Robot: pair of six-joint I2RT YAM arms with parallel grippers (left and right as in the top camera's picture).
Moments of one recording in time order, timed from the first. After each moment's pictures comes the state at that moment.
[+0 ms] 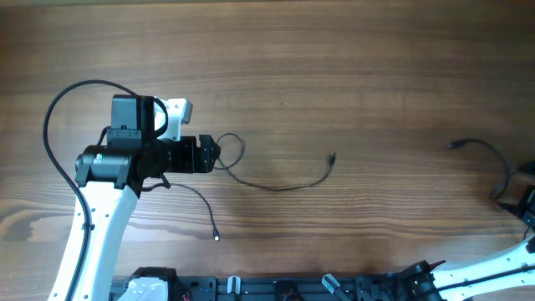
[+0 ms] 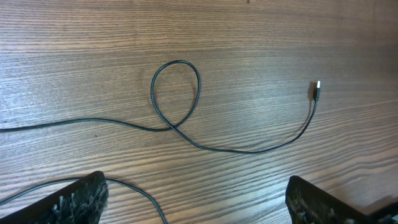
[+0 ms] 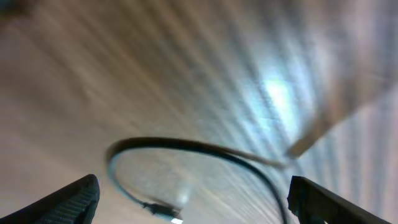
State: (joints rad) left arm -0.07 1.20 1.02 -0.94 0.35 -0.07; right arm -1.12 2.03 1.34 -0.95 -0.49 0.92
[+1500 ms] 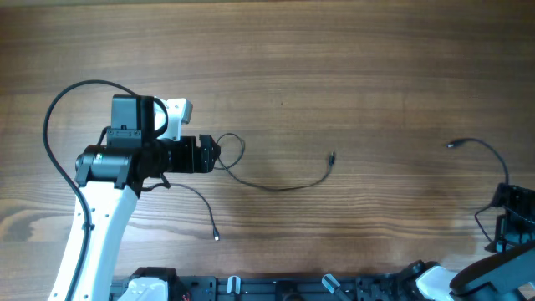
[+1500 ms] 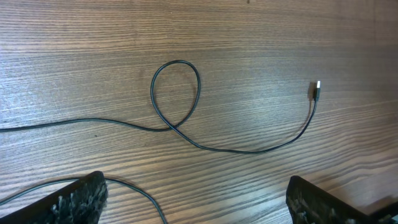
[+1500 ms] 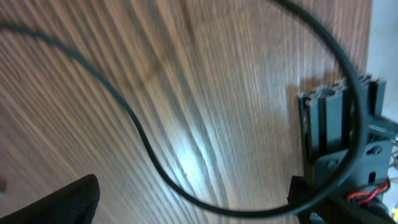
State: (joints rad) left arm -0.07 1.20 1.02 -0.94 0.35 -0.07; right arm -0.96 1.45 1.02 -1.21 0.02 0.92
